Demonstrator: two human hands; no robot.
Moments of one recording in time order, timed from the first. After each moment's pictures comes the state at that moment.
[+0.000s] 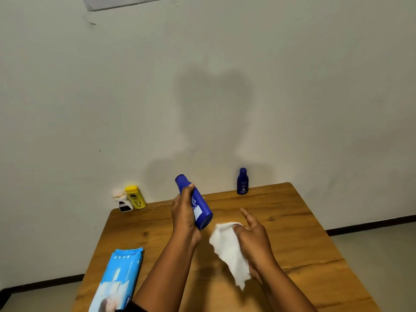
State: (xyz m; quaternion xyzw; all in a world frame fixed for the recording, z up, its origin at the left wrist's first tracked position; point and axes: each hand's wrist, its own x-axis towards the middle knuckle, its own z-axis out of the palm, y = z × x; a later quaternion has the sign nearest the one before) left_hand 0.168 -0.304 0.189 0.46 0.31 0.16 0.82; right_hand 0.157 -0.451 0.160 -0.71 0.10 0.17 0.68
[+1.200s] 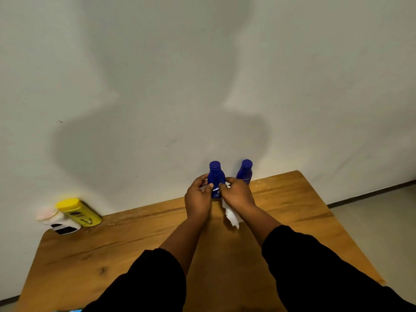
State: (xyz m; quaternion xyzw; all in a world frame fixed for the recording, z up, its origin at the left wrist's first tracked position) left_hand 0.405 -0.247 -0.002 0.79 0.22 0.09 0.57; right_hand 0.434 -0.352 0.017 -0.89 0.05 0.13 0.43
